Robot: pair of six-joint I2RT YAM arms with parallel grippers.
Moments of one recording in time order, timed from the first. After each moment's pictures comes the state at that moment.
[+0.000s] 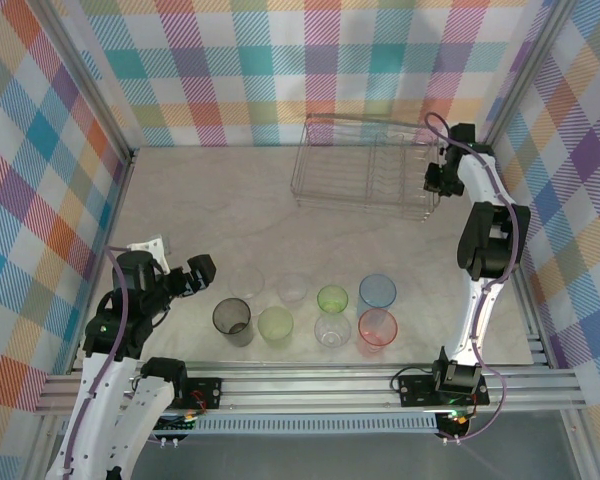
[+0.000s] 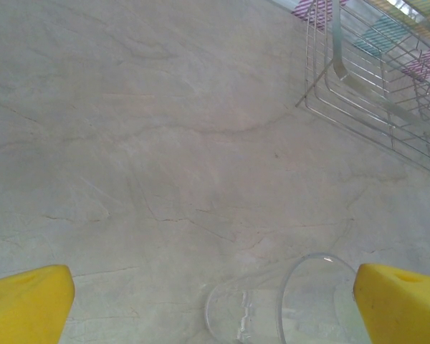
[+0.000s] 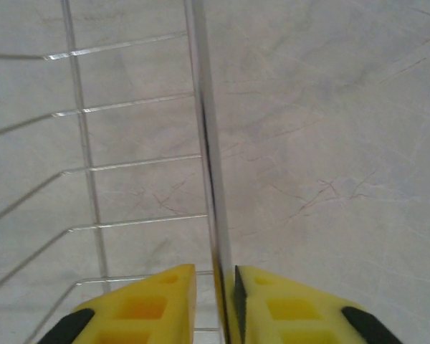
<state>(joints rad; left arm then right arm) -0.12 0.56 0.72 -0.77 0.12 -0.44 -0.09 2.20 1.92 -0.89 -0.08 0.18</state>
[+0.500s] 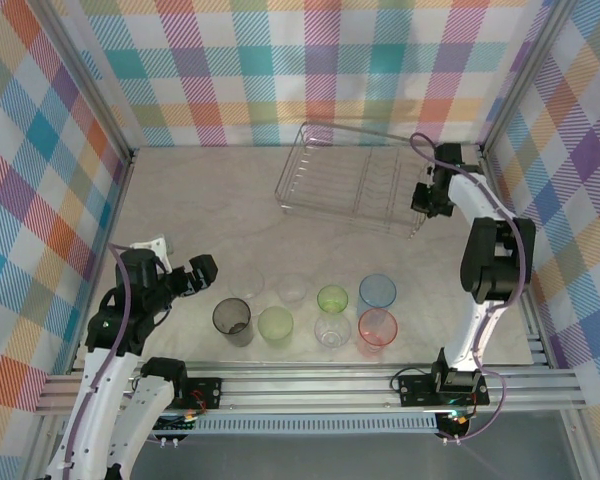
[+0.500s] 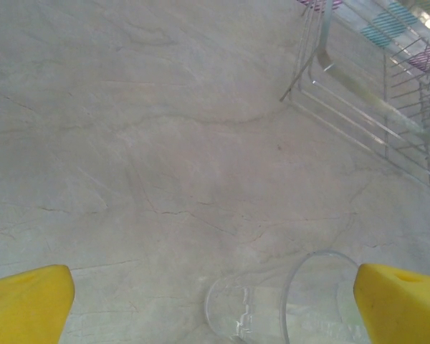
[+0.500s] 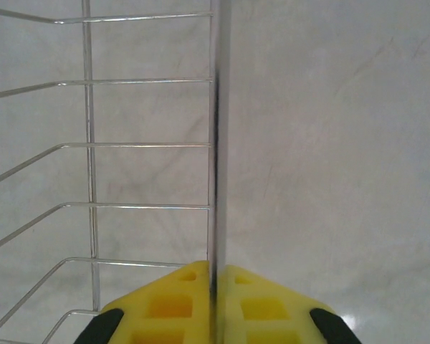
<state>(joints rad) -0.12 0.58 0.72 -0.76 0.13 -0.45 -0.01 1.92 1.51 -0.77 -0.08 0.25</state>
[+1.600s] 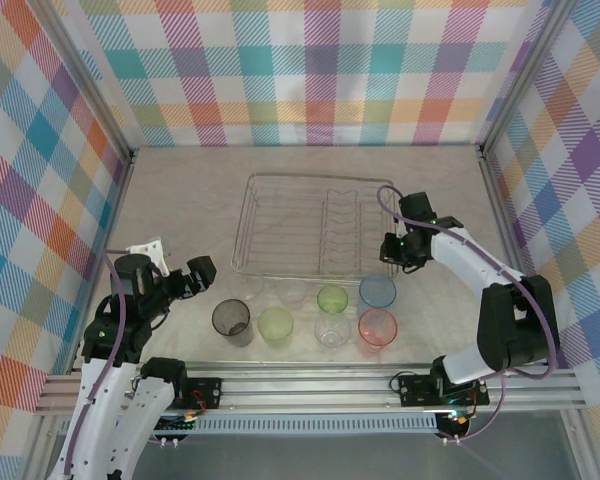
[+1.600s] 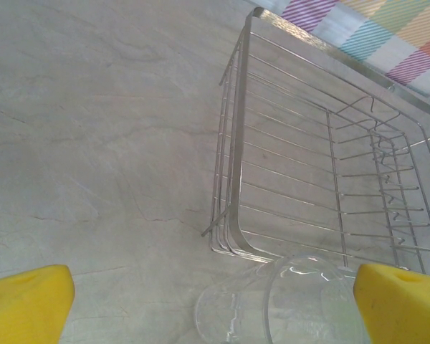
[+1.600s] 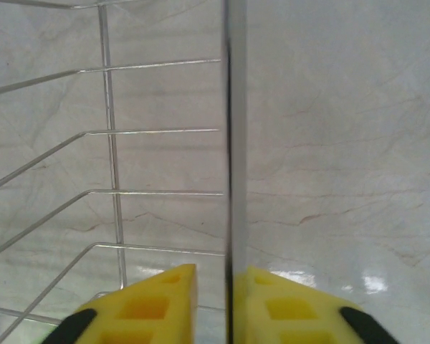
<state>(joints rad) -0.12 0.53 0.72 -0.77 0.14 -0.45 0.26 1.47 0.97 -0.69 -0.16 0.39</state>
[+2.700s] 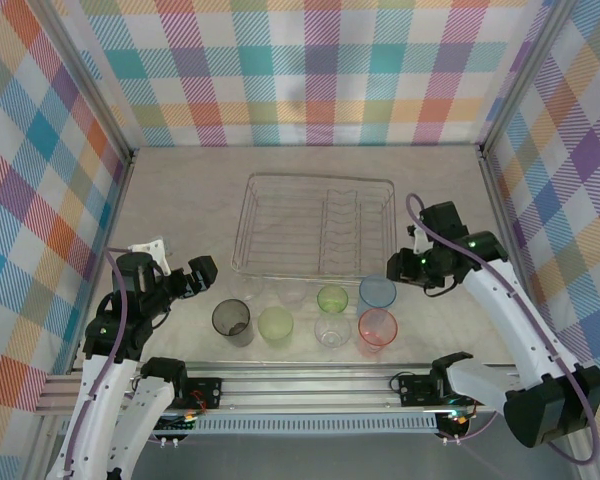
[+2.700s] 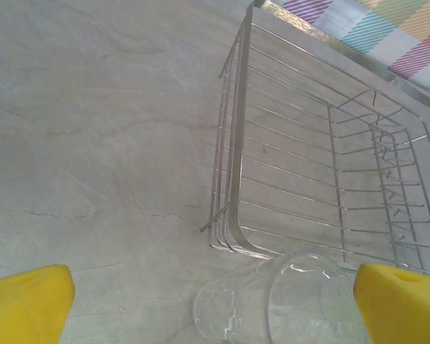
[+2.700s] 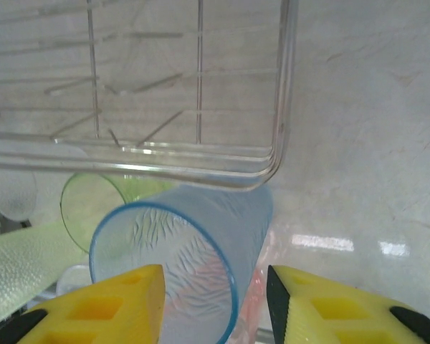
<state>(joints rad) -0.12 0.55 0.71 -0.76 0.15 -0.46 0.32 1.09 1.05 -1.15 -0.24 0.41</state>
